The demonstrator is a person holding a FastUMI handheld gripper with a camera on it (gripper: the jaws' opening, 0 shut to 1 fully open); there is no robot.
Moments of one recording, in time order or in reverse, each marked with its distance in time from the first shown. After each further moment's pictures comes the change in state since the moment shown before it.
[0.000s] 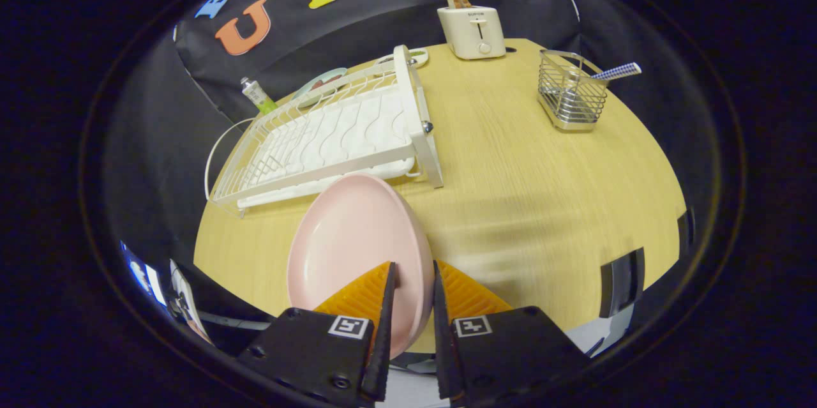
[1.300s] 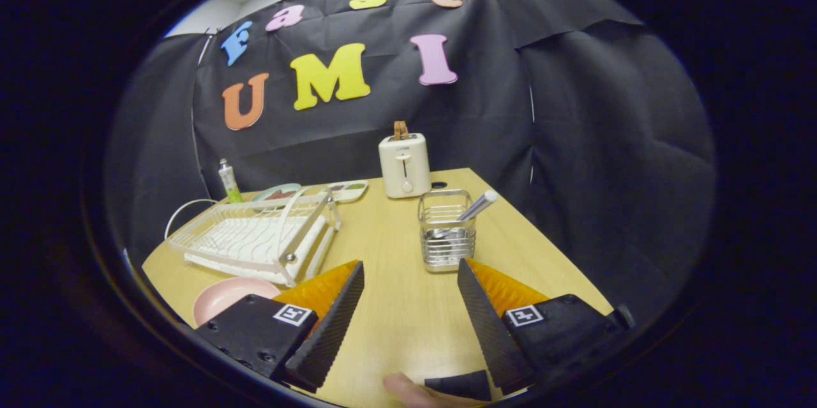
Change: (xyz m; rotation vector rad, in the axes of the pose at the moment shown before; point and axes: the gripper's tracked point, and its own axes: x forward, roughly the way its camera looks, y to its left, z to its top) arm -0.060 -0.169 0.123 -0.086 -0.707 -0.137
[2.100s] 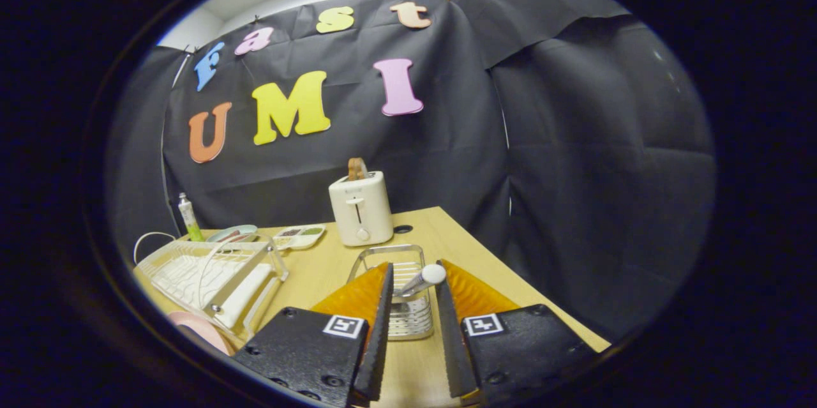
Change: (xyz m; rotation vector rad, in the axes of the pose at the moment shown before) arm 0.085 -0.047 0.051 0.009 -0.166 -0.108
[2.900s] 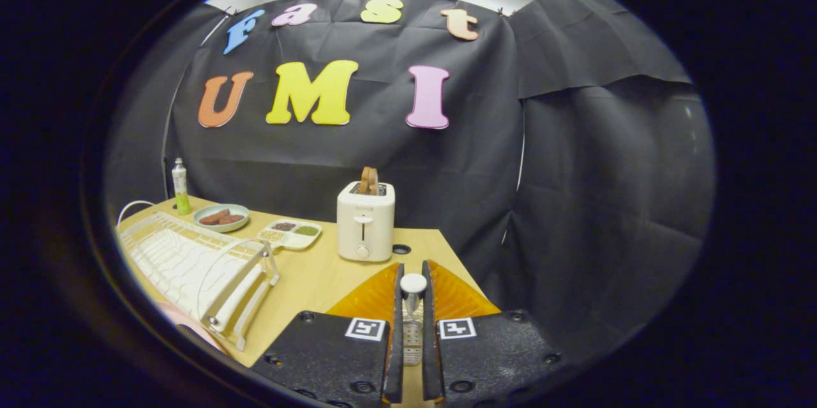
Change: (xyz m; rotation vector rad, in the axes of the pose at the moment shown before) arm -0.001 0.029 0.071 -0.195 -0.012 -0.028
